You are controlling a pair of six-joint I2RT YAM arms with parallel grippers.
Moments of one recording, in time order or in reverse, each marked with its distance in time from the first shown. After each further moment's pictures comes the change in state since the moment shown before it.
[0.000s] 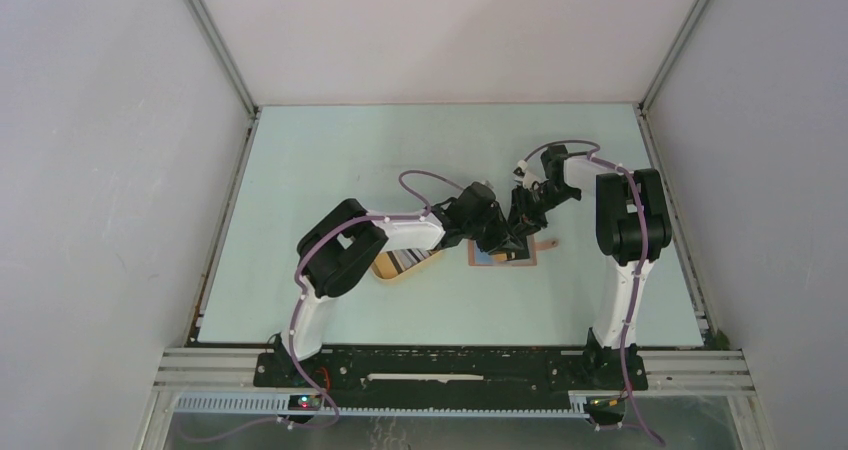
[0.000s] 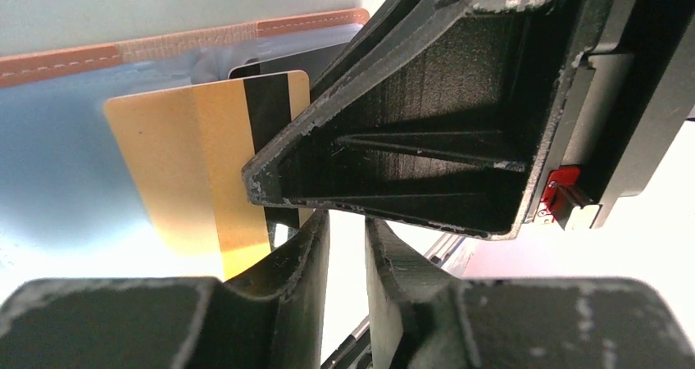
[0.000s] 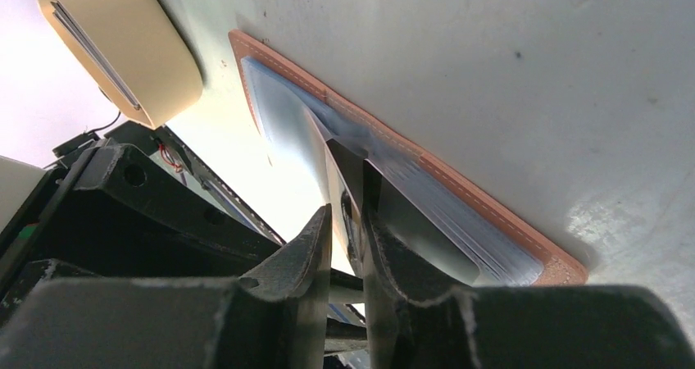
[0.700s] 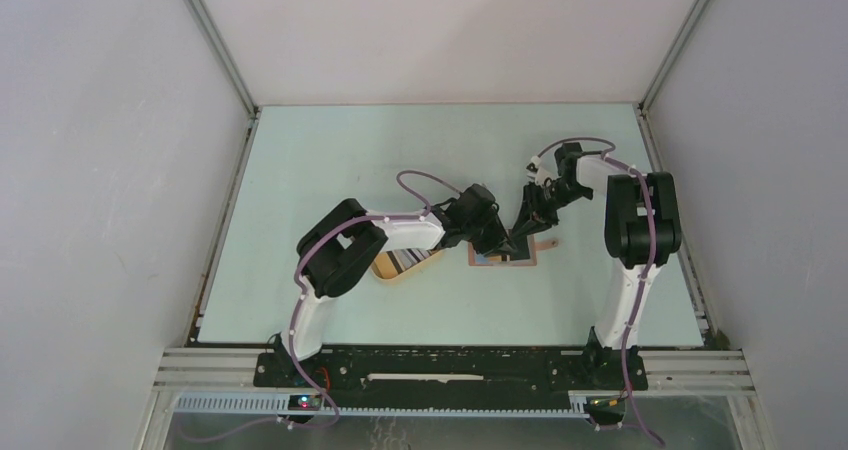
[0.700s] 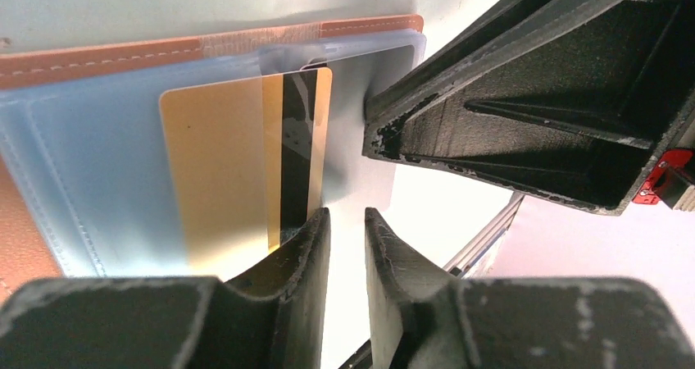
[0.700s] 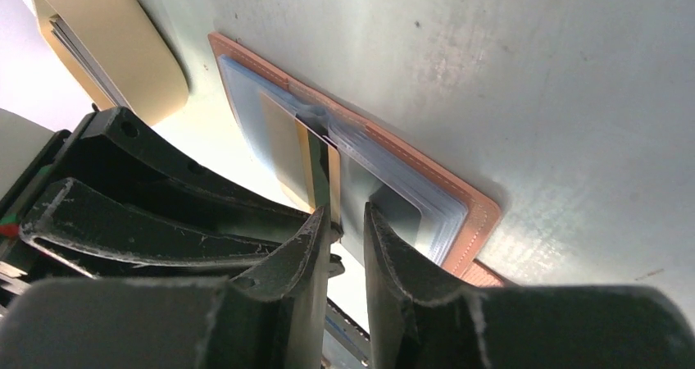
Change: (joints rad) left arm 0.005 0.000 0.002 -0.076 -0.042 0.011; right arm -0.060 -0.038 -0.015 0.001 0.029 -0.019
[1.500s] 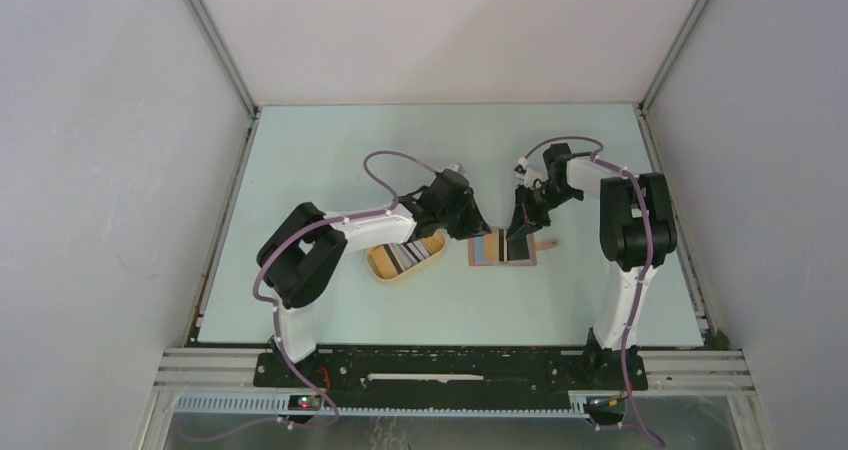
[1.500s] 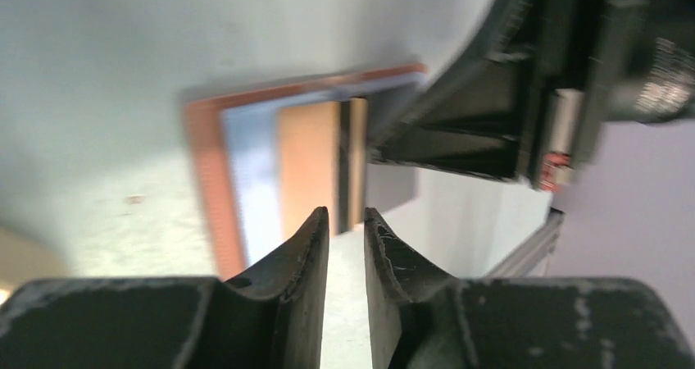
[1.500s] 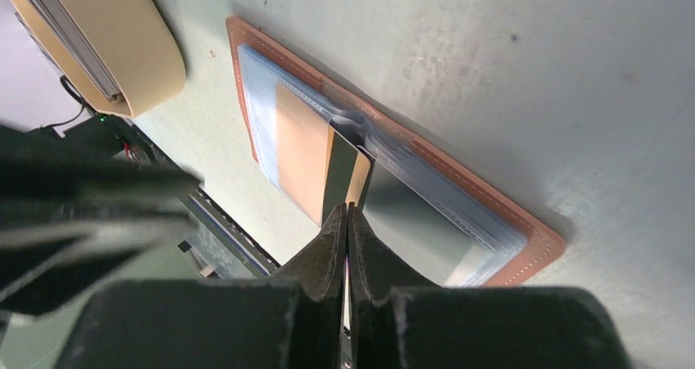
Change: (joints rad) left arm 0.070 -0.214 -0.104 -0.048 -0.092 0.183; right arm 0.056 -0.018 -0.018 0.025 0.004 -0.039
